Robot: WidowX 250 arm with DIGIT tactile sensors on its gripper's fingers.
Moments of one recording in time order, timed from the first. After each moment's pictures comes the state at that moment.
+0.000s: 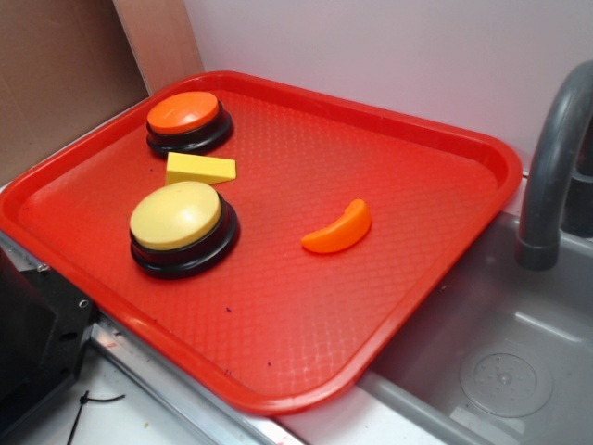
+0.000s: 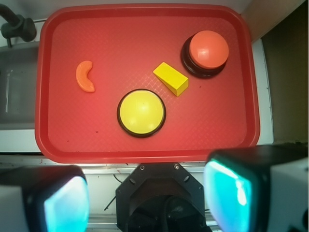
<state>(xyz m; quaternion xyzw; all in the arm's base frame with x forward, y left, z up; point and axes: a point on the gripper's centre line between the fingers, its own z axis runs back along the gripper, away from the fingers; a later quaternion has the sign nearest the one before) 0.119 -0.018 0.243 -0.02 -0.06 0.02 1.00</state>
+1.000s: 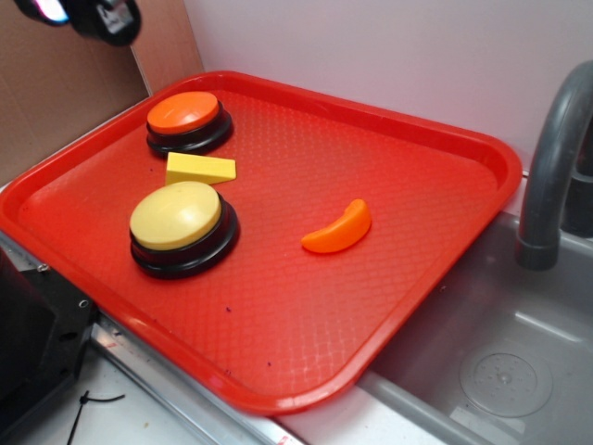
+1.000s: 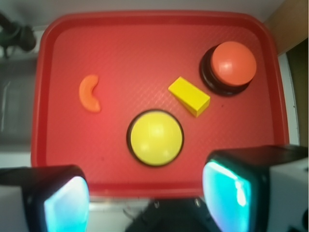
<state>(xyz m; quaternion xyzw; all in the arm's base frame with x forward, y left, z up) 0.162 -0.042 0.196 -0.03 -0.09 0.02 1.00</state>
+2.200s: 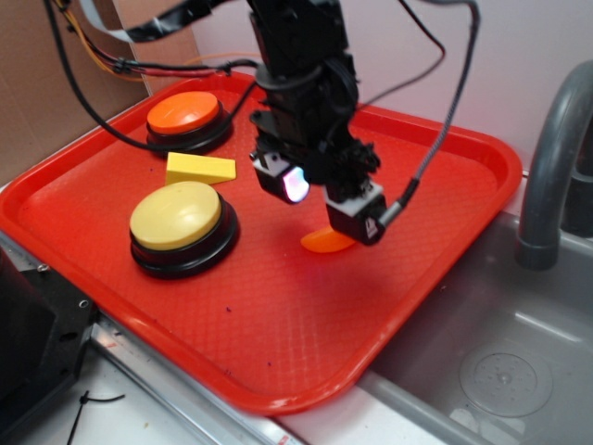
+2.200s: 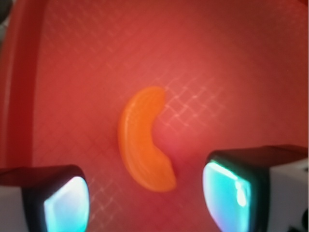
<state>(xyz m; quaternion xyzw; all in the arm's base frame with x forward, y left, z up) 0.236 -0.123 0.045 -0.02 -0.04 0.00 1.00</state>
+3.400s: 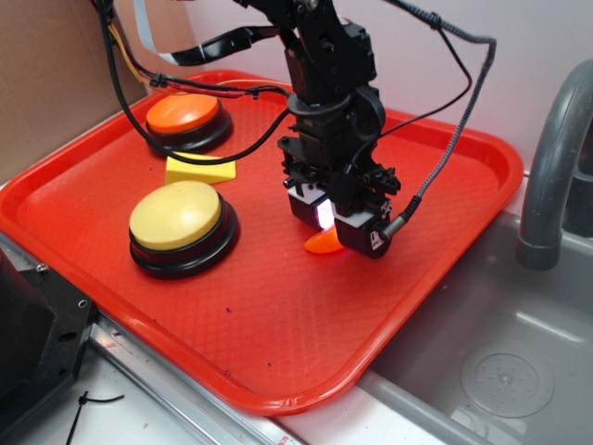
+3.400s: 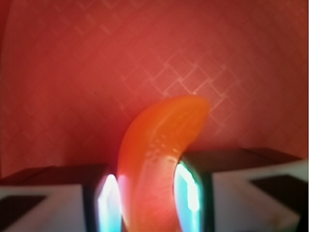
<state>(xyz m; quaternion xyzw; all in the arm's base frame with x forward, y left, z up) 0.249 -0.120 0.022 -0.06 0.01 -0.01 1.00</state>
